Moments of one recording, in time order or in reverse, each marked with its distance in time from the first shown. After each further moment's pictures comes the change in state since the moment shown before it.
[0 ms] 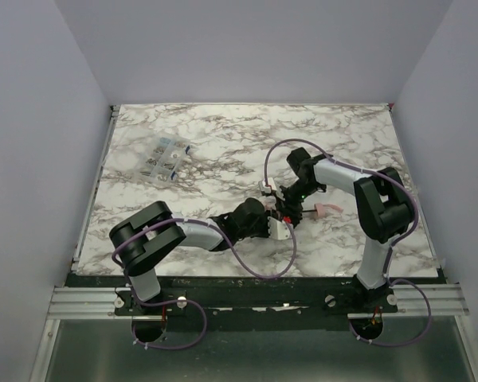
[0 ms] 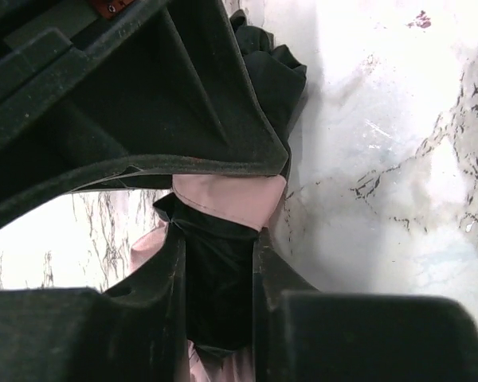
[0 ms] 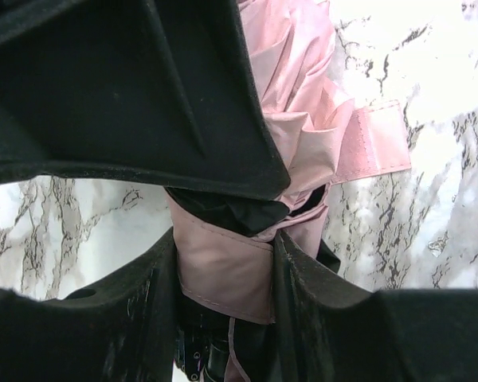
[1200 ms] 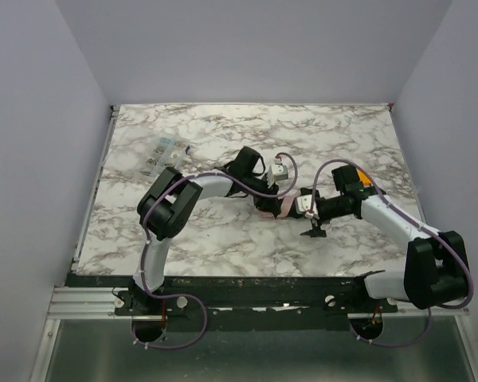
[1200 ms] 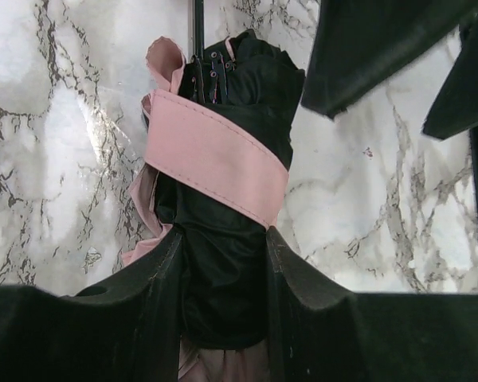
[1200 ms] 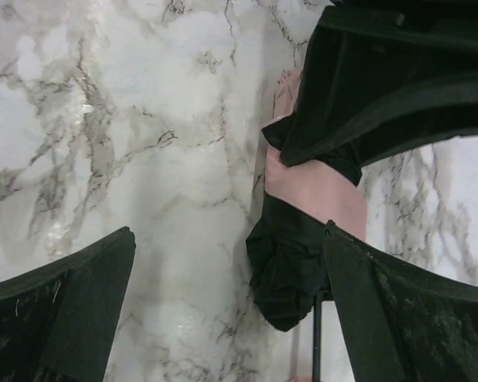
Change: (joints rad) left arm 0.319 0.341 0.532 -0.455 0.782 -0.402; right arm -0.237 -0.586 -0.449 0.191 -0.182 -0.219
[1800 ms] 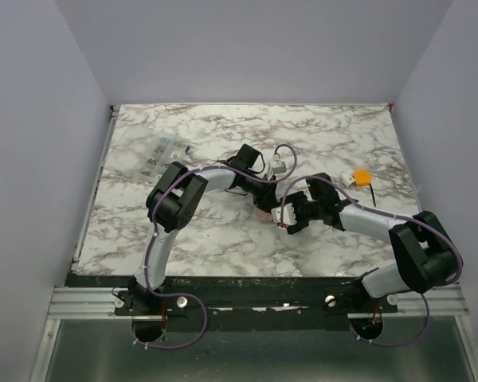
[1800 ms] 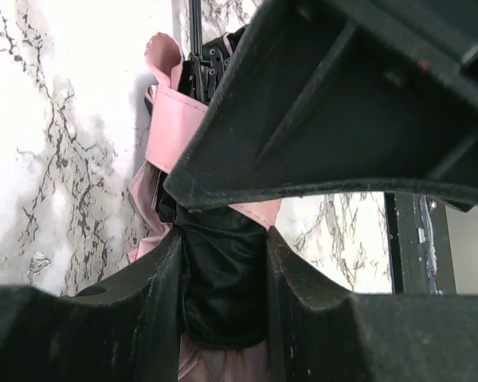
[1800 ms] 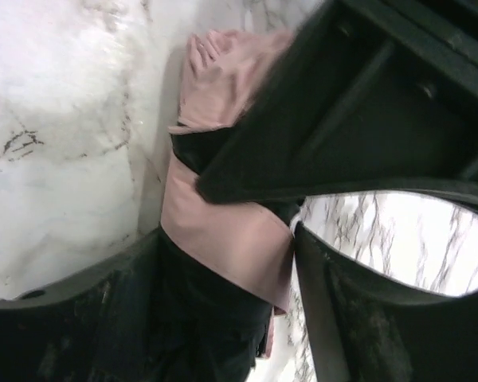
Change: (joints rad) left arm 0.049 0.135 0.182 -0.217 0.228 -0.109; right arm 0.246 0.101 -0.153 0.624 0.405 0.065
